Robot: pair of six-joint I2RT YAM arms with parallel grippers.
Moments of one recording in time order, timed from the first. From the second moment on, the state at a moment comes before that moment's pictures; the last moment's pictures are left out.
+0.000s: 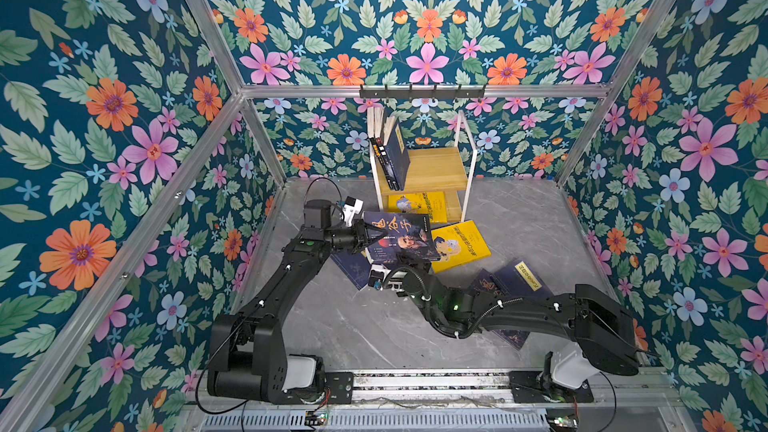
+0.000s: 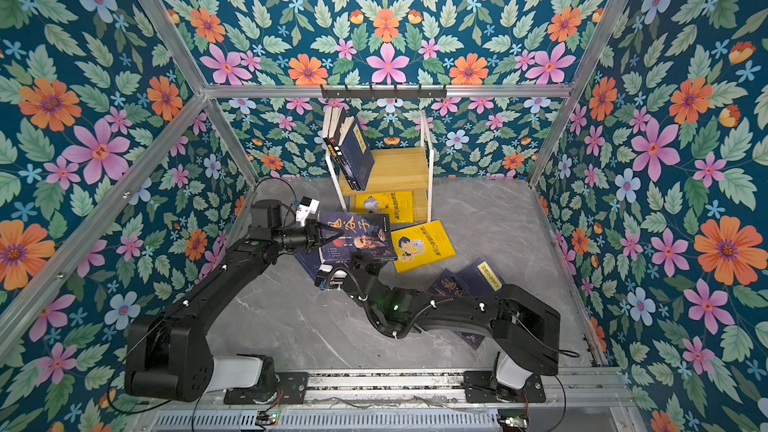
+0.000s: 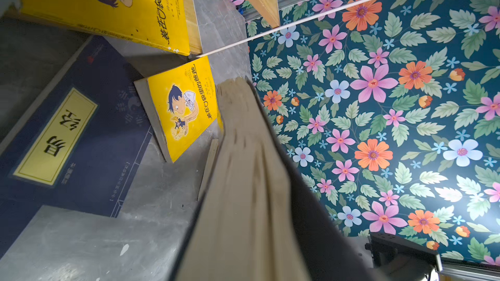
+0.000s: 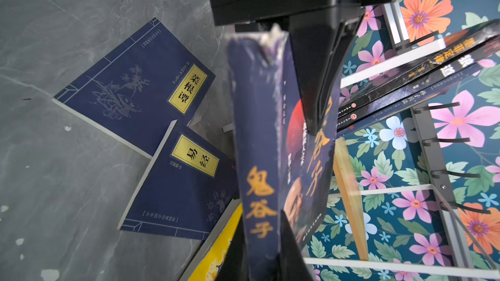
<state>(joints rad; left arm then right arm) -0.16 1.34 0.91 -0.15 0.99 -0.75 1.20 1.62 0.99 0.27 0.70 -0.85</state>
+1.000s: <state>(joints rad) -0.18 1.33 0.85 -0.03 0.97 -0.73 1.09 1.81 0.89 0.88 0.65 -1.25</state>
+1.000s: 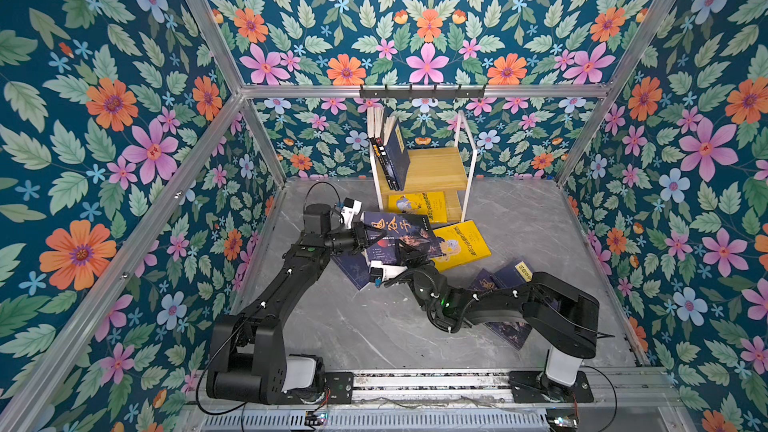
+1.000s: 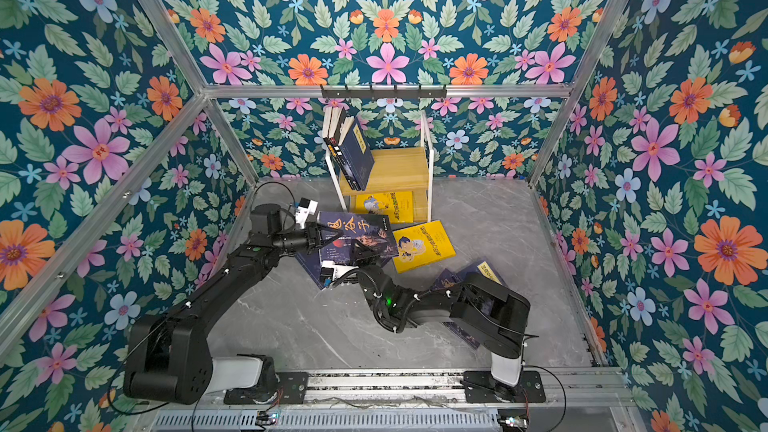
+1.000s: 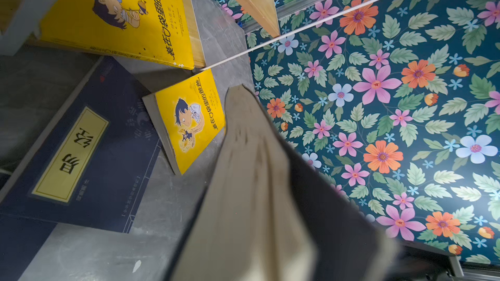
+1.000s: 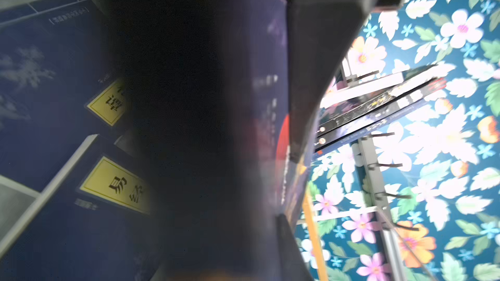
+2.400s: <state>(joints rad) 0.10 1.19 0.92 -0.38 0.59 -0.24 0.72 1.93 1.19 0.36 0.43 -1.12</state>
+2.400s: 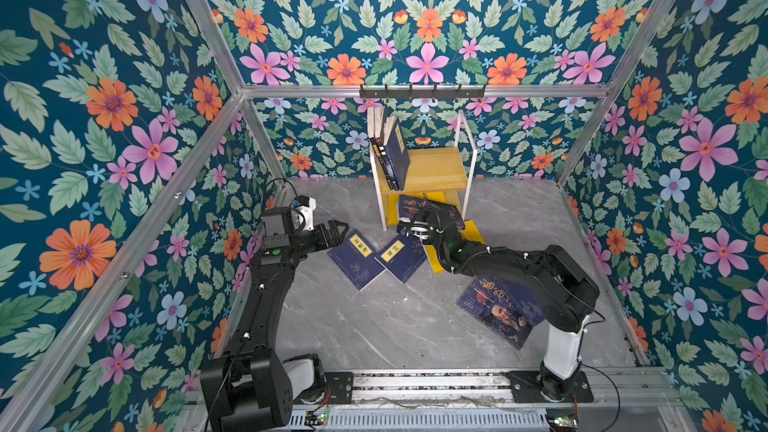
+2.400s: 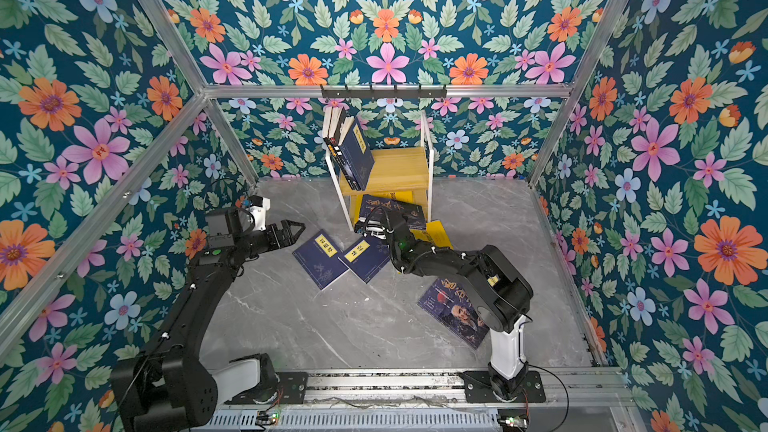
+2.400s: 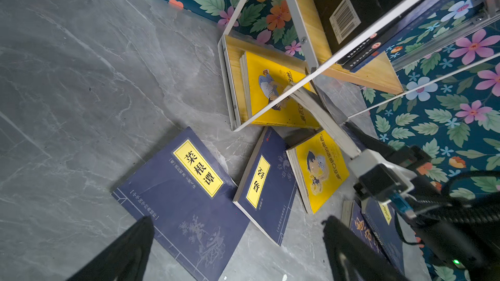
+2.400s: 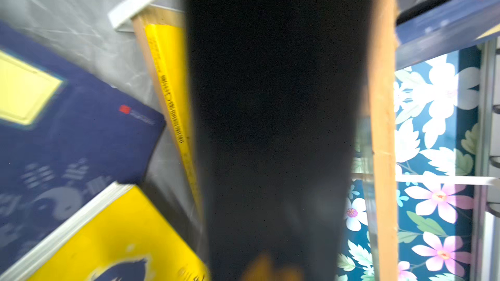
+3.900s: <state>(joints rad) 0.09 1.17 0.91 -0.38 0.59 -0.24 0.64 2.14 1.58 -0.11 0.24 -1.10</state>
